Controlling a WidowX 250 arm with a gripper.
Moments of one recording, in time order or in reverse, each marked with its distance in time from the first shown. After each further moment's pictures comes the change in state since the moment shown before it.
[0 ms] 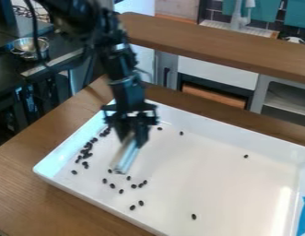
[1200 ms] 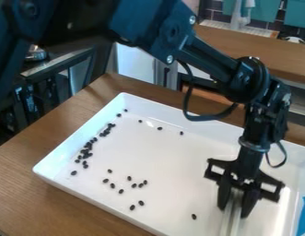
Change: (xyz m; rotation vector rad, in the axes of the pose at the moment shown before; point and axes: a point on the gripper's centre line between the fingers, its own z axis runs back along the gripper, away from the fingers) arm -0.015 -0.139 -0.096 0.326 0.167 0.090
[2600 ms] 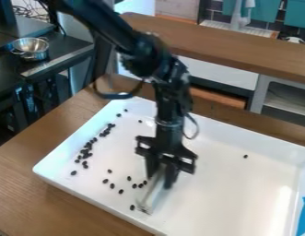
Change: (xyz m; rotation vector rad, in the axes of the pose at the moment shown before) arm 0.012 0.145 -0.010 -0.014 -0.075 -0.042
